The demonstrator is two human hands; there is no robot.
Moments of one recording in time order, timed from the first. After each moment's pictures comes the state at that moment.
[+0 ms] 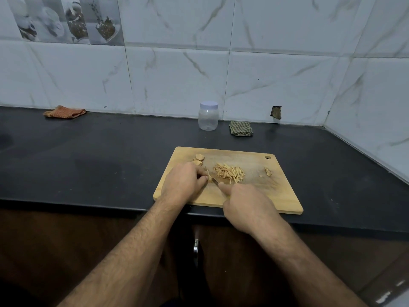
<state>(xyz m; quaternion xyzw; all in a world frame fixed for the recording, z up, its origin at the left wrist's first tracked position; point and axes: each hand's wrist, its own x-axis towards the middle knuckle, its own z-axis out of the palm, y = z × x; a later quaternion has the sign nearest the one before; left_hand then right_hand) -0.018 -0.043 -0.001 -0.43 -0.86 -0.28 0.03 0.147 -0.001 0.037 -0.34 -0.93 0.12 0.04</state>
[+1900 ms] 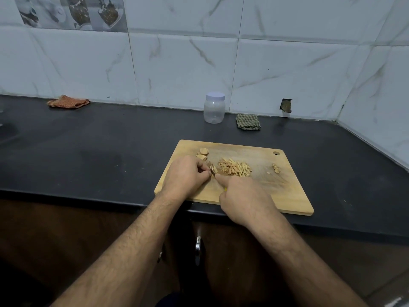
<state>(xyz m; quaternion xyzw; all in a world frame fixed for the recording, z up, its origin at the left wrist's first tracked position) -0.024 -0.042 -0.002 -0.39 -0.86 -0.34 -0.01 0.126 0.003 0.036 -0.33 -0.94 0.10 0.04</state>
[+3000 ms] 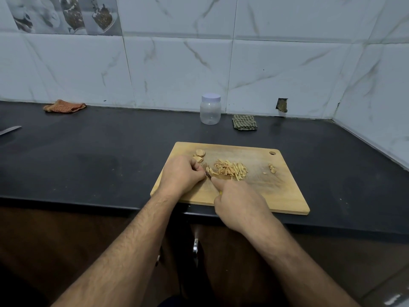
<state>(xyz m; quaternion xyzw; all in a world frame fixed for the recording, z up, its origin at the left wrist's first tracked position) -0.026 -0.039 0.004 -0.35 -0.87 -0.35 -0.03 0.131 0.000 0.032 -0.32 -0.93 0.15 0.05</state>
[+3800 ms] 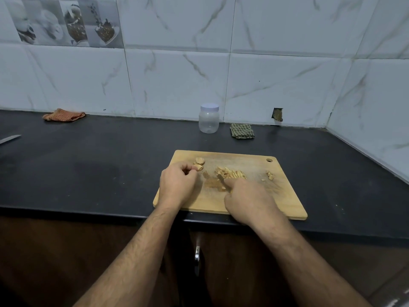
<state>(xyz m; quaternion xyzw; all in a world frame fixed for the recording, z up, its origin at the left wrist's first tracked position) -0.022 -0.050 0.000 -0.27 -0.82 -0.51 -0.03 0.129 0.014 0.041 -0.38 -0.91 0.14 0.07</state>
